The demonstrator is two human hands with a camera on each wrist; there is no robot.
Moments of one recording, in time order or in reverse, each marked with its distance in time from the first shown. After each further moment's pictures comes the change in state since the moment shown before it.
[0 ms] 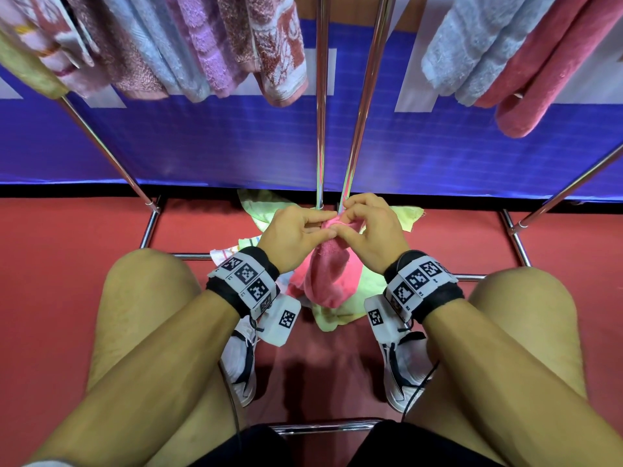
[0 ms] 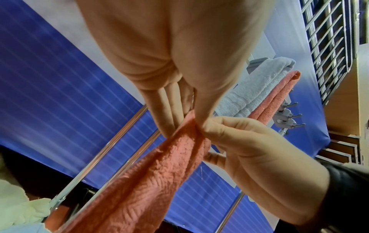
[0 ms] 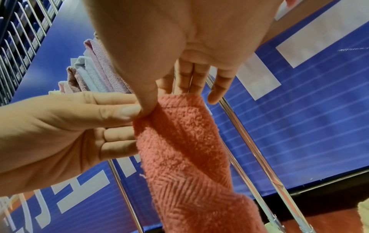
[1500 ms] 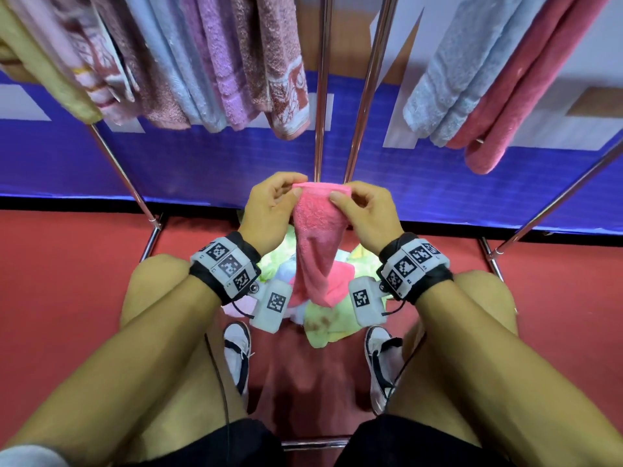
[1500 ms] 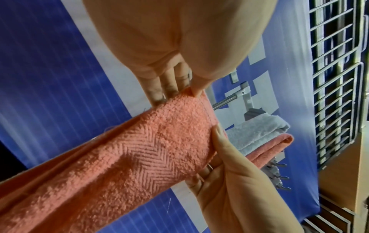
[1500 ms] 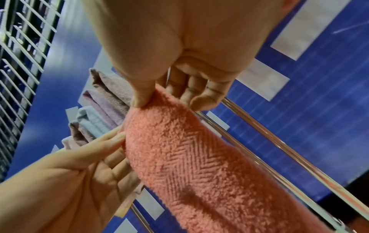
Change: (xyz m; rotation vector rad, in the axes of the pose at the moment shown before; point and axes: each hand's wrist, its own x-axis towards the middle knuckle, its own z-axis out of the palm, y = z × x) left_hand 0.000 0.054 -0.043 -0.244 0.369 0.104; right_hand 0.026 -0.063 -0.042 0.398 0.099 0.002
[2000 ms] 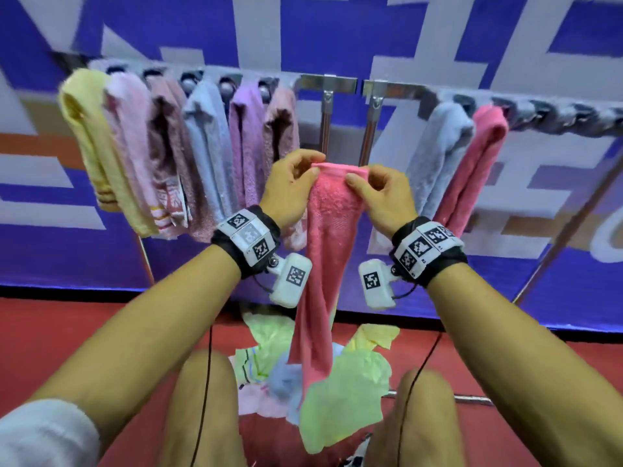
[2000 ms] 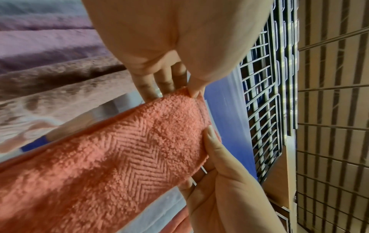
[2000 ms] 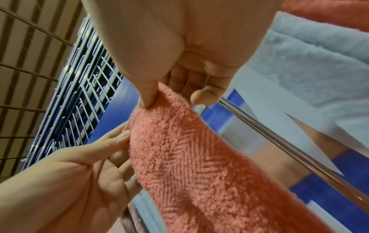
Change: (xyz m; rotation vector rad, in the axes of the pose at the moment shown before) left_hand 0.085 0.221 -0.014 -0.002 0.051 0.369; right_hand 0.086 -0.202 -0.074 -0.045 0.171 -0.275
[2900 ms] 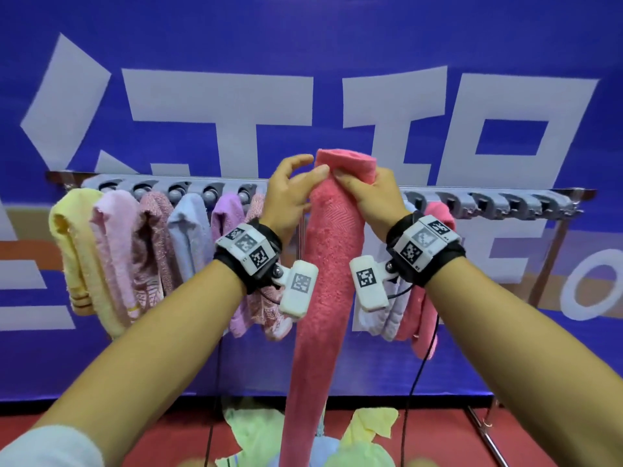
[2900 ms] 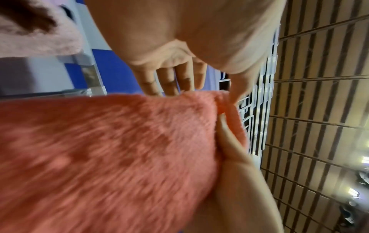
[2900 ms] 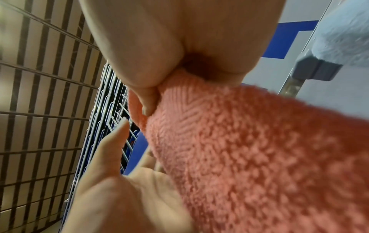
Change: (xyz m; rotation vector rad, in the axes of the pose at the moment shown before) left_hand 0.099 0.107 0.023 -0.408 -0.028 -0.031; right_hand 0.098 -0.115 -0.044 0.270 0.048 -0.063
